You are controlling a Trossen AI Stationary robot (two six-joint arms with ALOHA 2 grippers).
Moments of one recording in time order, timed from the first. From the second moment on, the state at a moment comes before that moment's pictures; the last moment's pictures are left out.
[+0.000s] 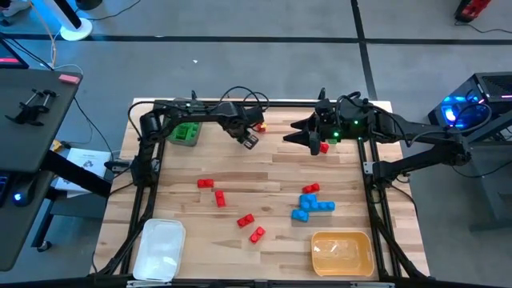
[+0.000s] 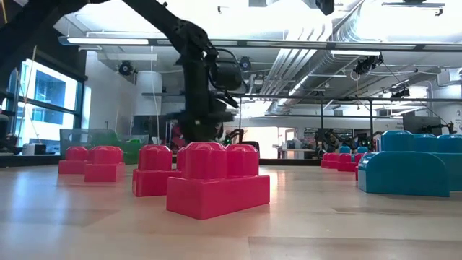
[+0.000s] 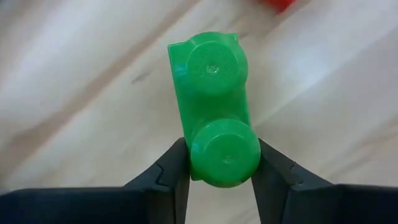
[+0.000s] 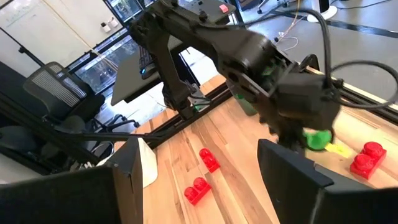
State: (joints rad) left arm 0.41 2.05 1.53 -0.93 -0.23 -0.44; right arm -0.10 1.13 1.23 -0.41 0.05 0.52
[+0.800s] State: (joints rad) left arm 0.54 1.24 0.95 -1.09 -0.50 -0.72; right arm -0.10 1.13 1.23 -0.41 0.07 0.49
